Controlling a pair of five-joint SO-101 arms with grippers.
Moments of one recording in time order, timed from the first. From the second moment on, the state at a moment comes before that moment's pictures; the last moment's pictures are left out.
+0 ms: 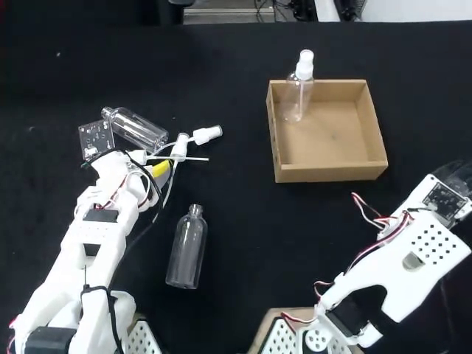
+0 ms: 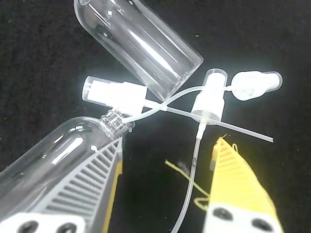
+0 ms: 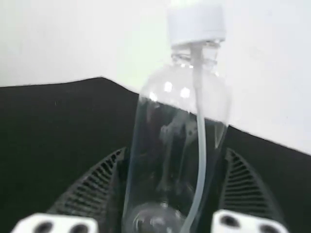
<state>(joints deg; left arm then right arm) -2.9 -34.1 71.0 12.9 15.3 48.9 55.7 31.3 -82.0 9.0</state>
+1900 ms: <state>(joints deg) -2.9 -34.1 71.0 12.9 15.3 47.5 26.4 41.0 -50.4 9.0</state>
